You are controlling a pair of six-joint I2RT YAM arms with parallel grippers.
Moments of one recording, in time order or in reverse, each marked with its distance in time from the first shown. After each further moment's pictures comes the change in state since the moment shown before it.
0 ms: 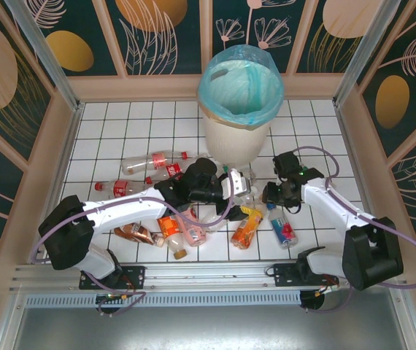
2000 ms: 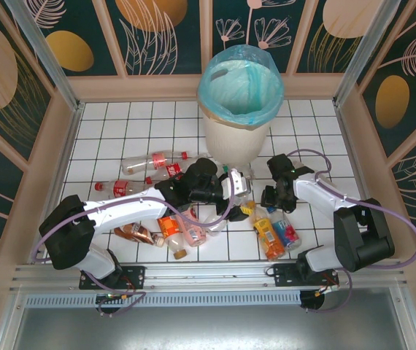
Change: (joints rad) left arm 0.000 0.005 0.000 0.000 0.000 0.000; right arm 0.005 0.136 -0.009 0.025 0.040 0.029
